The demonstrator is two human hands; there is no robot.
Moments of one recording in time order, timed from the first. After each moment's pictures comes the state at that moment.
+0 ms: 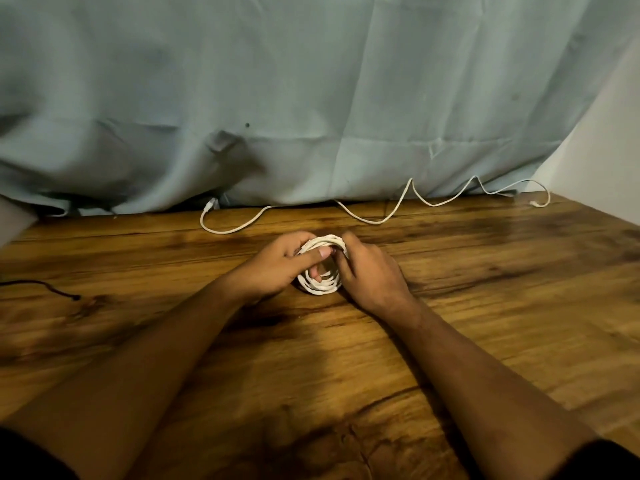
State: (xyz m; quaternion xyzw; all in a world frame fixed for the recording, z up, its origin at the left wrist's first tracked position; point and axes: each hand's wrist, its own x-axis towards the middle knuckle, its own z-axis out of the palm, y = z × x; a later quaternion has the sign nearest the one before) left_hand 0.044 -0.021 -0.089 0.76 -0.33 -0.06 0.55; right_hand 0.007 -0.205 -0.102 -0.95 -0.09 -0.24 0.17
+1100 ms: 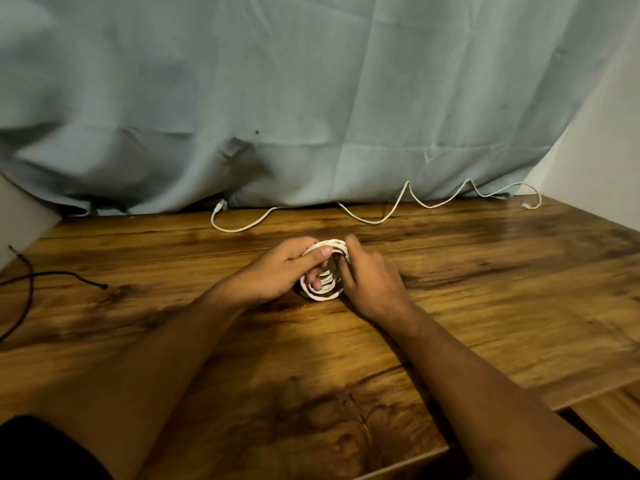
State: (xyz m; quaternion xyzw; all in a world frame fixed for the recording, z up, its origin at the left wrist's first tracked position) left_hand 0.014 -0.010 -0.086 0.75 -0.37 -0.08 0.54; right_hand -0.033 -0.192 -0.098 -0.95 -0.10 -0.25 0.16
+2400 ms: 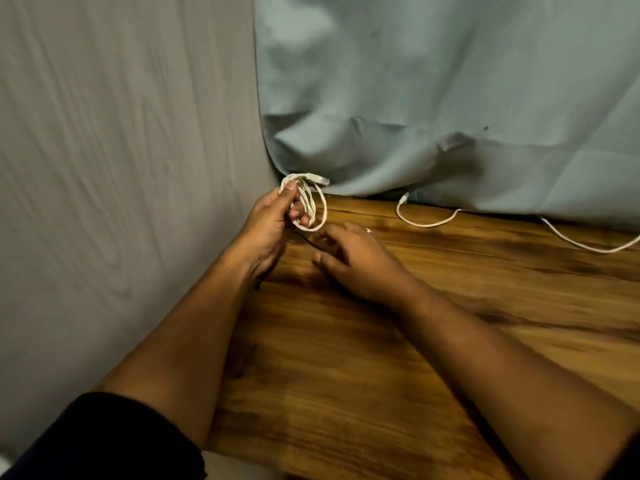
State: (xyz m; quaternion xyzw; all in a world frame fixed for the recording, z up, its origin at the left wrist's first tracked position) left_hand -0.009 0.260 -0.075 0.57 -0.06 0.18 0.80; right_hand 0.003 0.085 -0.088 -0.88 -0.39 -0.13 0.23
